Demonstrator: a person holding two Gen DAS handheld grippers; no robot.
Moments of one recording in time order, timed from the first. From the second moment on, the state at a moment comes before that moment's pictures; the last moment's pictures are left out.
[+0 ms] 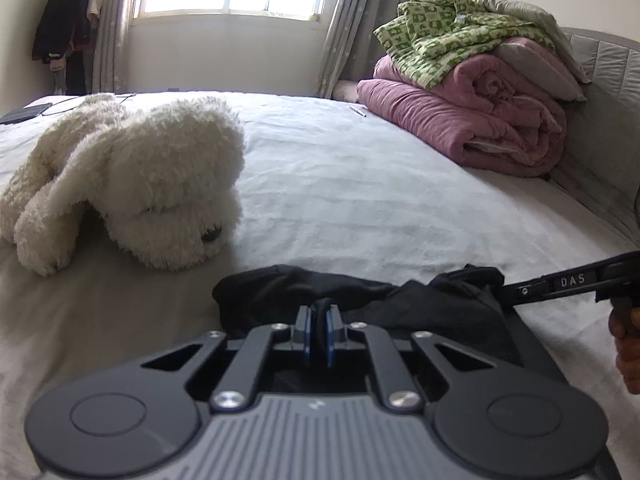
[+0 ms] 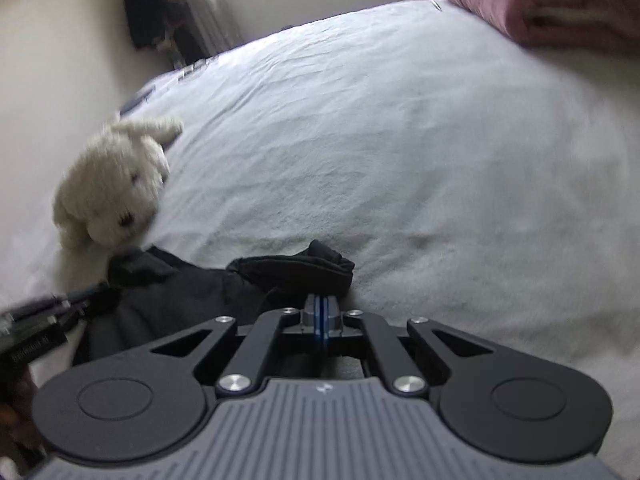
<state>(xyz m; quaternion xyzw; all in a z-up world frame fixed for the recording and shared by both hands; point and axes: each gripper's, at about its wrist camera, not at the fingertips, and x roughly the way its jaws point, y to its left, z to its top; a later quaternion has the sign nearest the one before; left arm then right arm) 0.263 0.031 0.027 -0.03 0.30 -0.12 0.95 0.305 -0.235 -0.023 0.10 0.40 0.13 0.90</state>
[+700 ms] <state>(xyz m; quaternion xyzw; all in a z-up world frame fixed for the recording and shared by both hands) 0.226 0.051 0.061 -0.08 0.32 -0.10 0.94 0.121 -0.179 0.004 -0.02 0.45 0.30 0.84</state>
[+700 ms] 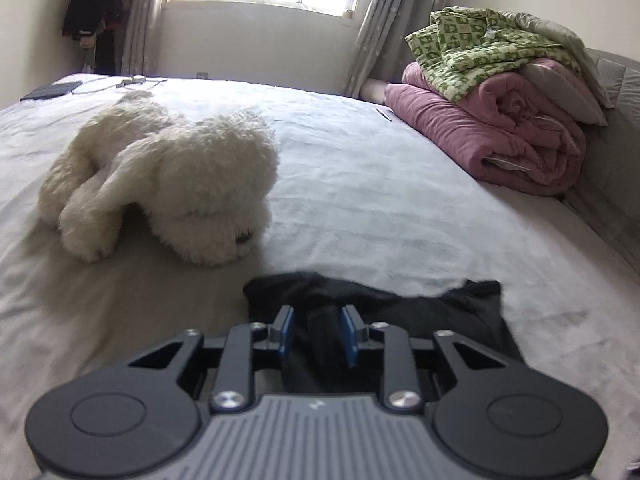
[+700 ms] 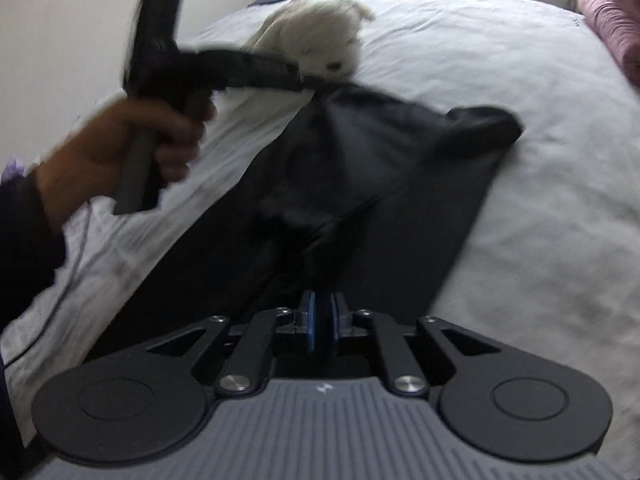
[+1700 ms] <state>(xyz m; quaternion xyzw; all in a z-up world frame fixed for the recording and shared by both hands) 0.128 0.019 0.051 0.03 0.30 -0.21 0.93 0.121 -0.149 -0.015 0.02 0.50 0.31 0.81</state>
